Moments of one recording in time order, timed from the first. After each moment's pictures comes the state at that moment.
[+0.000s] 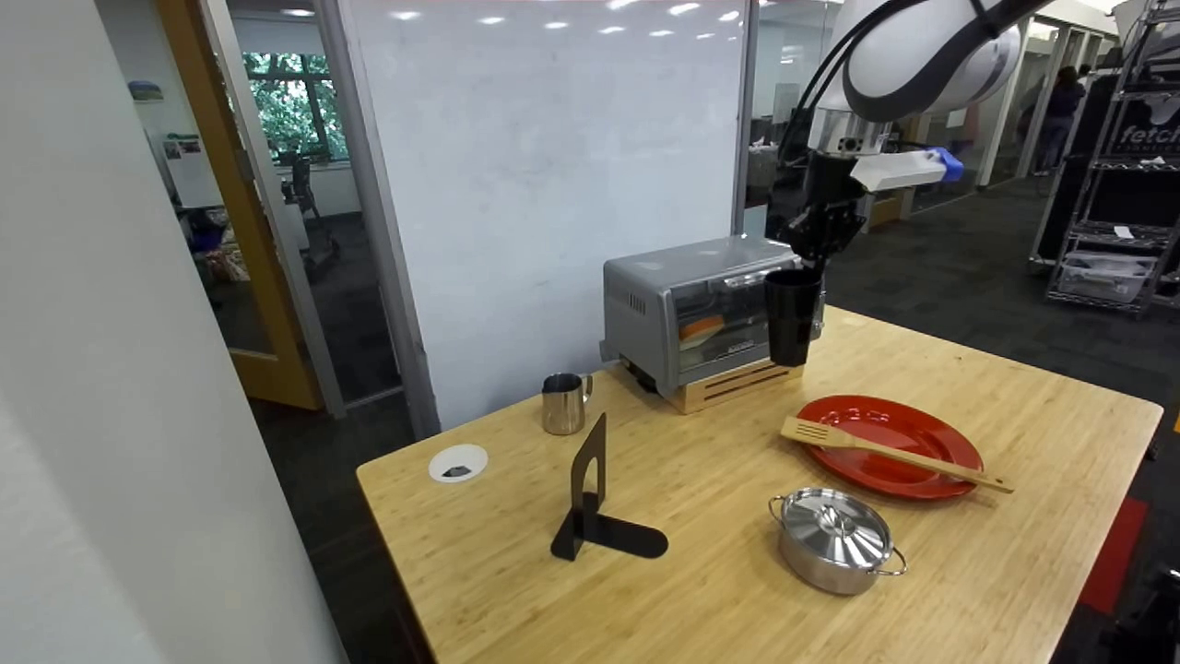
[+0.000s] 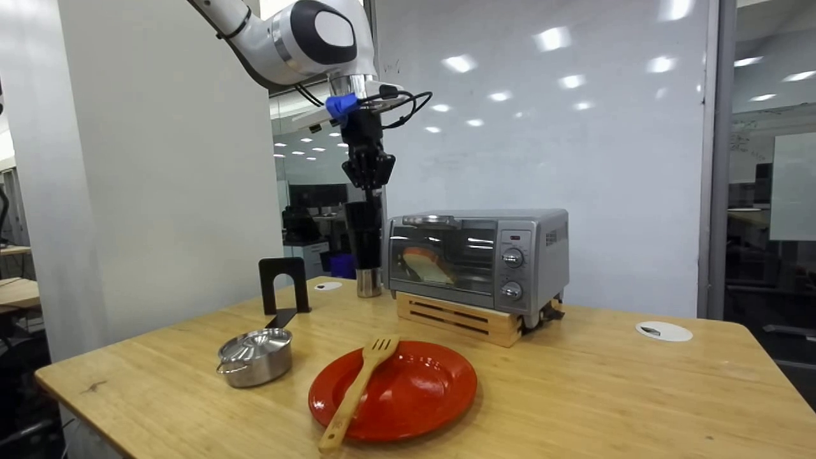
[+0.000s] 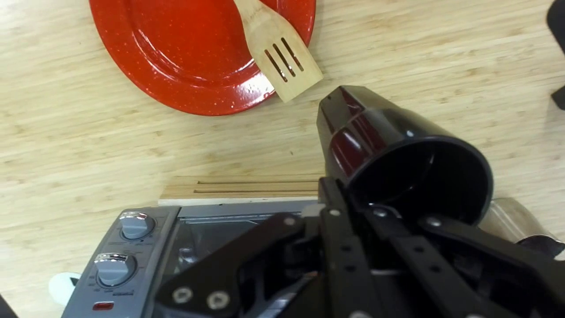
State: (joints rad) arm -0.06 0.18 -0.09 -1.98 -0.02 2.30 0.10
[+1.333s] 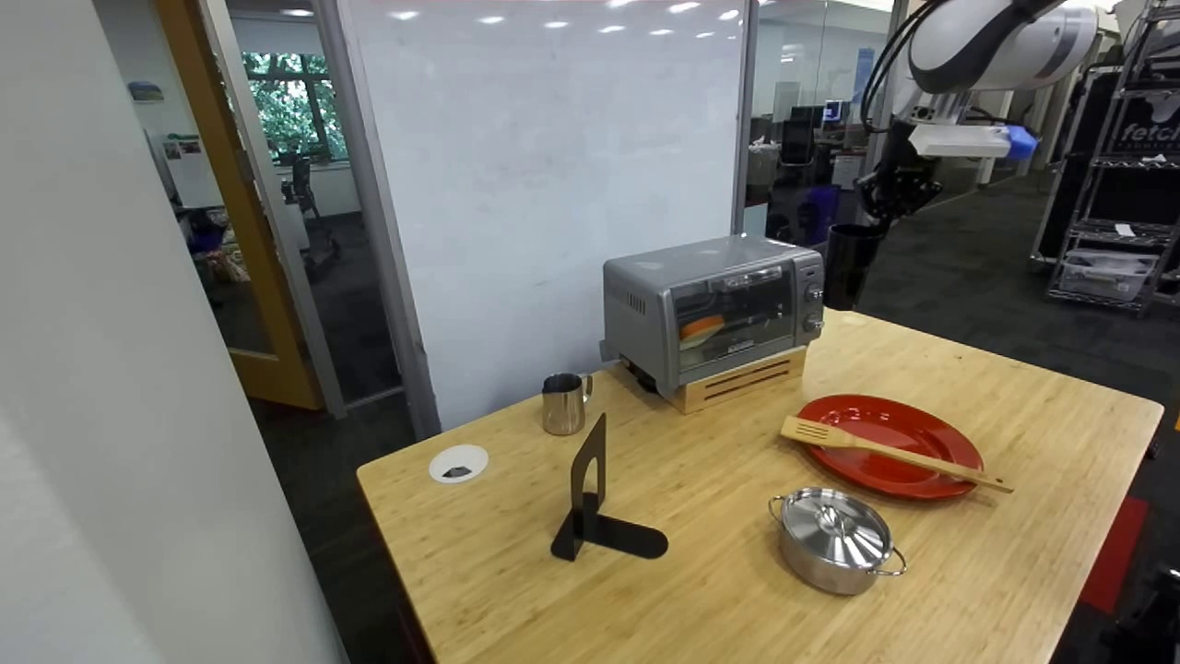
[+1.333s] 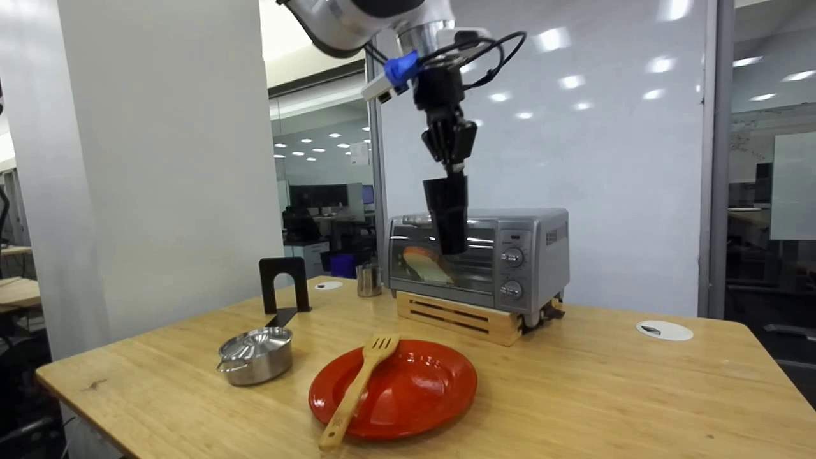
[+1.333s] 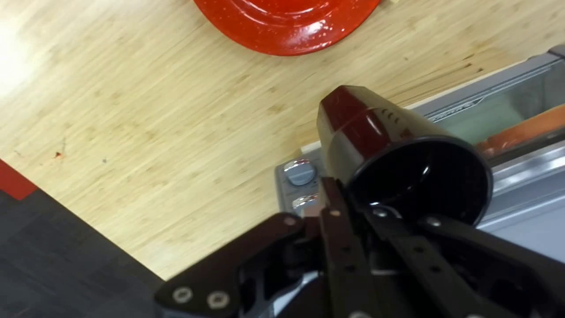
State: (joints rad) arm -0.21 0.19 -0.23 -1.92 0.08 2.36 0.15
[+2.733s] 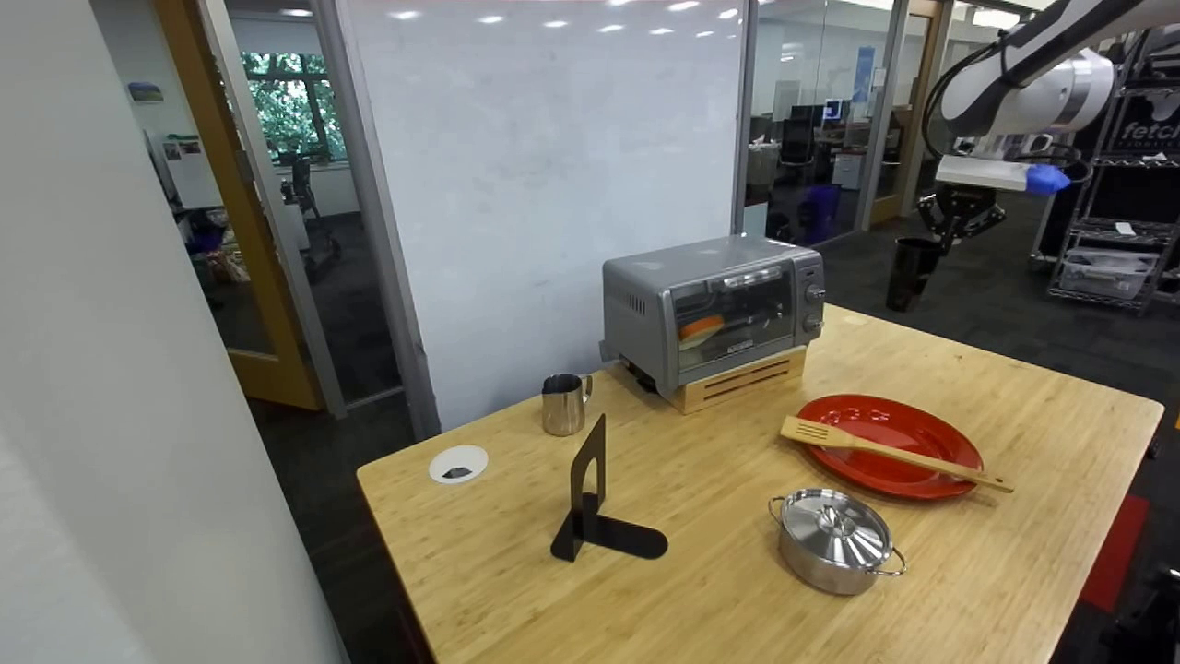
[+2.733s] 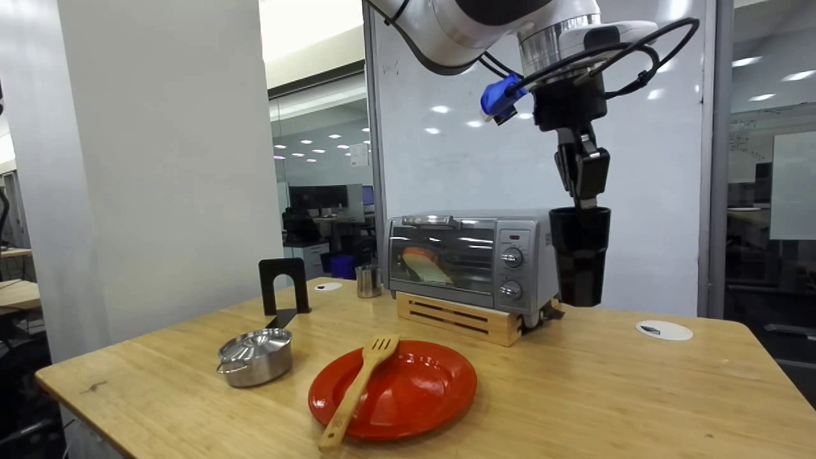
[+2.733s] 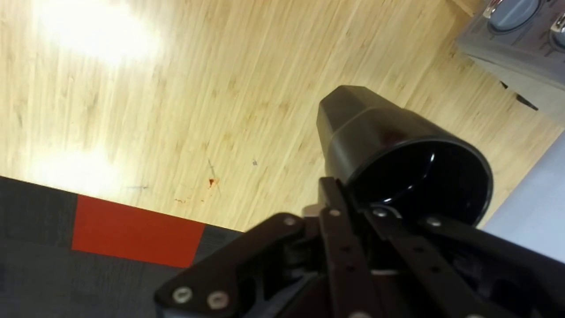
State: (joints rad) arm -0.40 0.47 -0.34 -1.68 0.20 2.36 0.42
